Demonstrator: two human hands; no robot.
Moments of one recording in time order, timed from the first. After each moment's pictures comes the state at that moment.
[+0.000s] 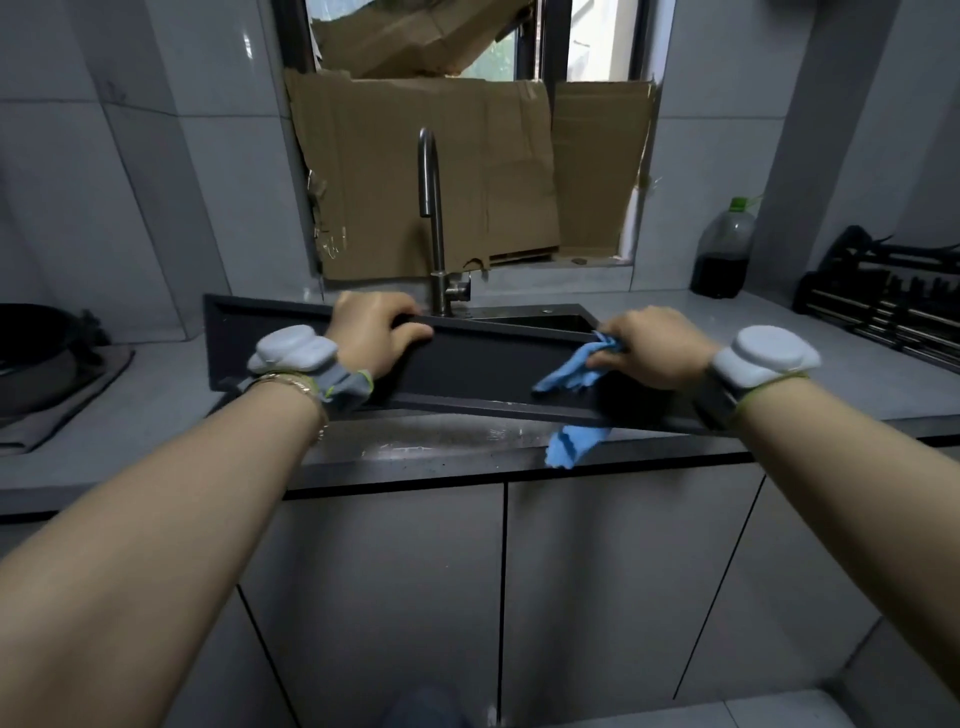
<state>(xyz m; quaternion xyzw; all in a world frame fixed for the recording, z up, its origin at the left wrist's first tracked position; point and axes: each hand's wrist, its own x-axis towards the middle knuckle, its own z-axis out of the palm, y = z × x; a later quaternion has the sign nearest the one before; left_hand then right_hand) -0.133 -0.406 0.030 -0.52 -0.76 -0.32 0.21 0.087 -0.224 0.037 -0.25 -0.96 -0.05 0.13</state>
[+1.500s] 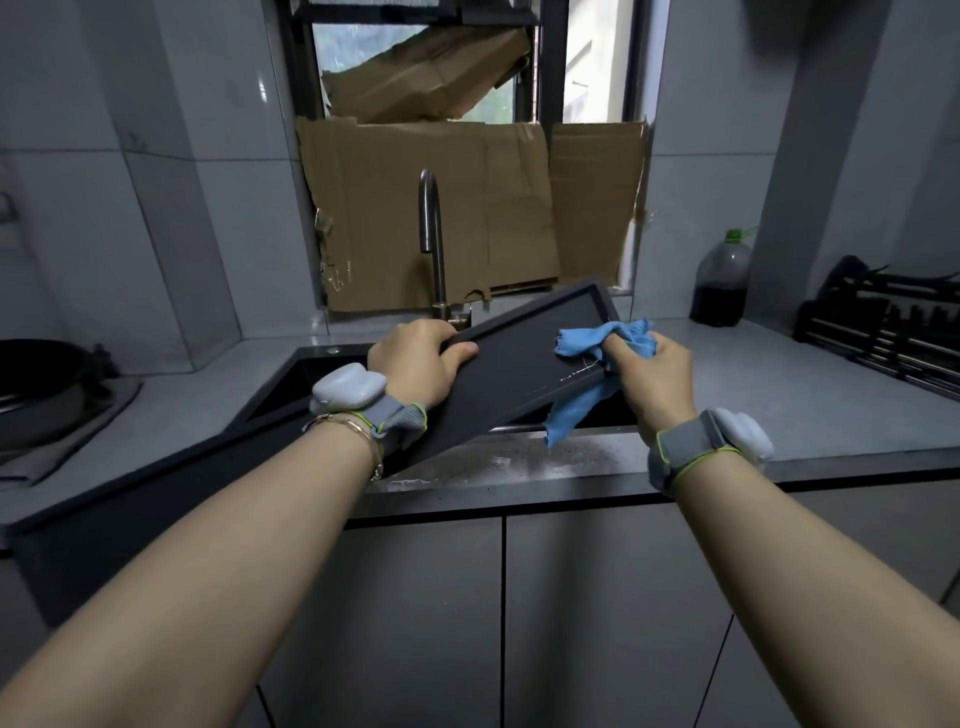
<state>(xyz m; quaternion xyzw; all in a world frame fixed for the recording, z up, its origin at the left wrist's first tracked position) -0.086 -0.377 0.040 -0.44 -0.82 -0.30 0.17 0.061 -0.215 0.004 -0.31 -0.59 0.50 0.56</state>
